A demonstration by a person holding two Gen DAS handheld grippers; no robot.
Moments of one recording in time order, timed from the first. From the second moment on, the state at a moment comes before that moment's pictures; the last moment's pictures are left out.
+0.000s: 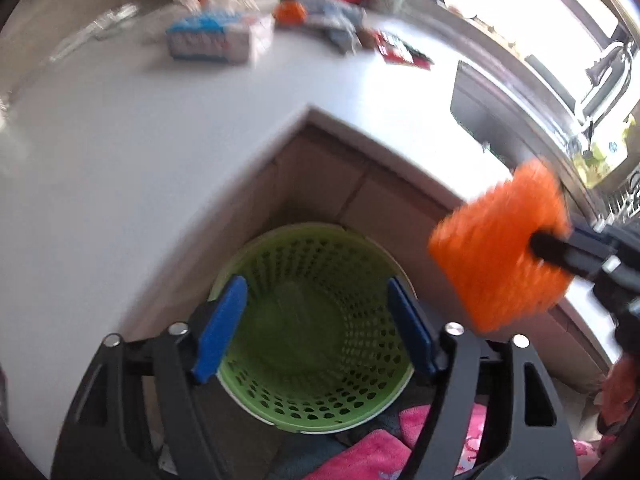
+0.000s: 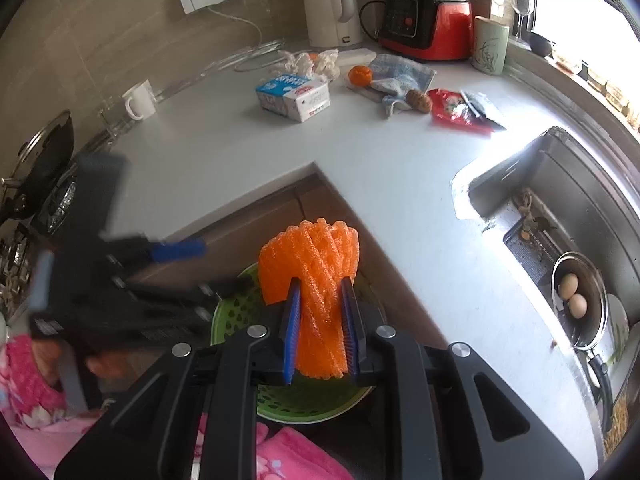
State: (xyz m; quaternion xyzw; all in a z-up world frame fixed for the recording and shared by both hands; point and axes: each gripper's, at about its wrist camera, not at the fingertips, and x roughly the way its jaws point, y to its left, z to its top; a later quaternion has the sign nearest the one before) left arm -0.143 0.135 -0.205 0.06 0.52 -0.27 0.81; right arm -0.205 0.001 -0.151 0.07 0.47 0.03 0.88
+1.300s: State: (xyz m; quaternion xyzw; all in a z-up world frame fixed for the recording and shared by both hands) left arm 0.093 0.081 -0.154 -0.12 0.53 0.09 0.83; right arm -0.007 -0.113 -0.142 0.00 0.42 0.13 0.90
